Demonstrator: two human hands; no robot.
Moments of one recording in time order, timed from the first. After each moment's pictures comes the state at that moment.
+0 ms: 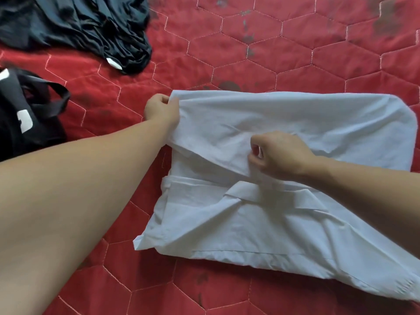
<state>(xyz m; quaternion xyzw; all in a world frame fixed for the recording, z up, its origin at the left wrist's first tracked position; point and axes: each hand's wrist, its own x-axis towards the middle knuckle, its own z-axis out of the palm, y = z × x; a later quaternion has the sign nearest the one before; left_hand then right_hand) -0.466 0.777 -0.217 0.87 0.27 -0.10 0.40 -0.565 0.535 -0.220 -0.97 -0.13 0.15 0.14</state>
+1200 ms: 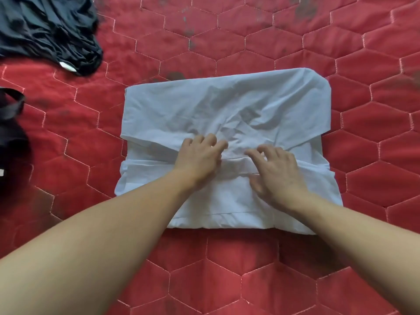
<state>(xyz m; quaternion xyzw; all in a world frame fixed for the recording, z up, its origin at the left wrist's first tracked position) -0.626 0.643 -0.210 0.94 -0.29 -0.15 0.04 -0.708 0.460 -0.207 -0.99 -0.02 0.11 0.10</state>
